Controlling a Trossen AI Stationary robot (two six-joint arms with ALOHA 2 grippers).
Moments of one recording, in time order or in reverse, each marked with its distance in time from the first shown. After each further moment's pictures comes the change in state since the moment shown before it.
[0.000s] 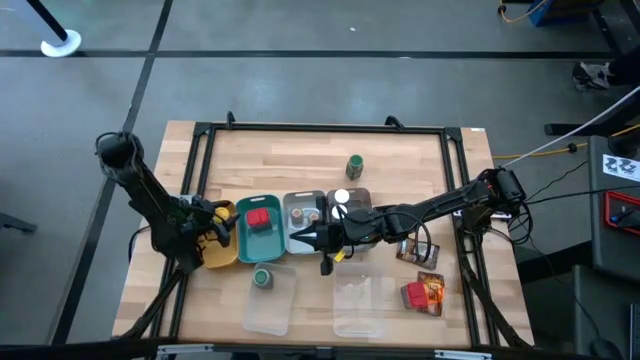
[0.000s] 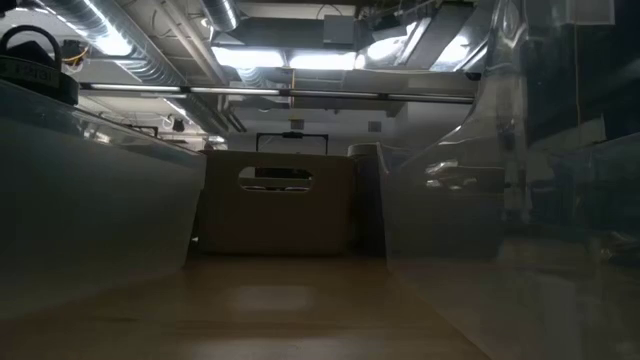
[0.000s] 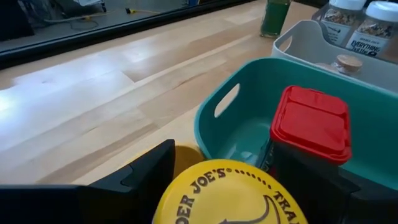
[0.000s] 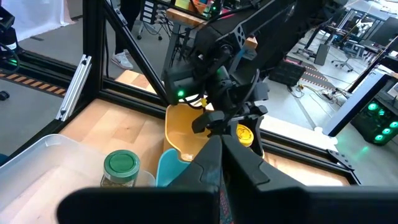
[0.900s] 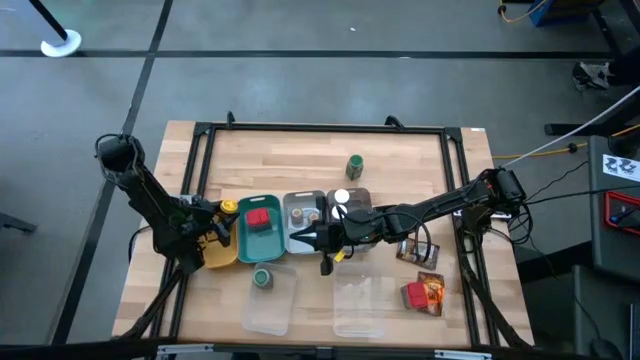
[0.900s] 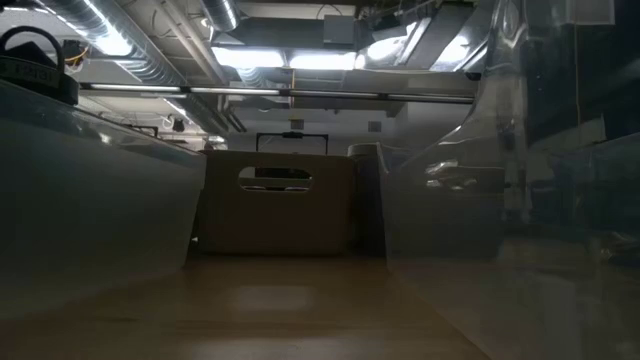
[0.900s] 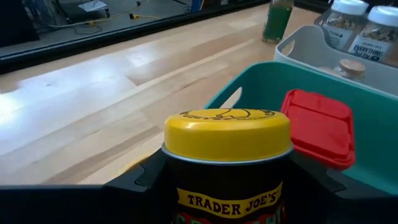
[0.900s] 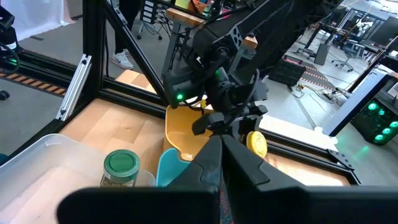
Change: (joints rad) left arm 0.000 0.042 -0.002 -0.009 -0.013 -0.043; right arm 0.000 0.000 0.000 -0.001 0.000 0.000
